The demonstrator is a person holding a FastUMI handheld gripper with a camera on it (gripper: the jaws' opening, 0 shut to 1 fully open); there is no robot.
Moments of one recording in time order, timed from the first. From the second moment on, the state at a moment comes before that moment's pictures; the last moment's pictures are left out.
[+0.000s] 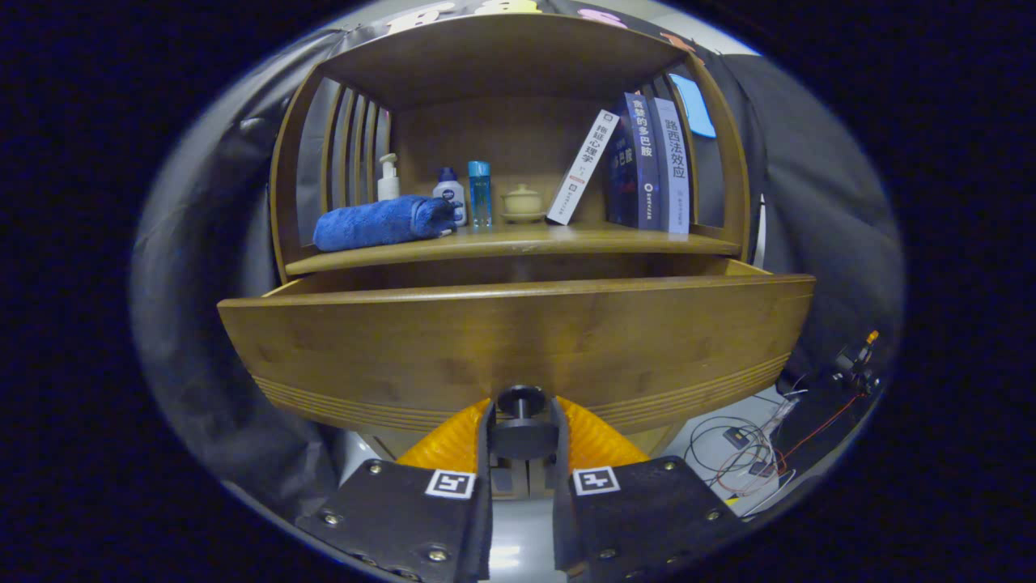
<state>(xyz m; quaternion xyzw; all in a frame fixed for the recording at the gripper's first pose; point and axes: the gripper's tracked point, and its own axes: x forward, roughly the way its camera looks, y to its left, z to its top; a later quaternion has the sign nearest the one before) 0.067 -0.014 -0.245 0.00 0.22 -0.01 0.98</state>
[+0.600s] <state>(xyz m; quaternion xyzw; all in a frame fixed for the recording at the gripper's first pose) -0.004 -0.018 -0.248 -0.01 0.24 -0.02 0.97</state>
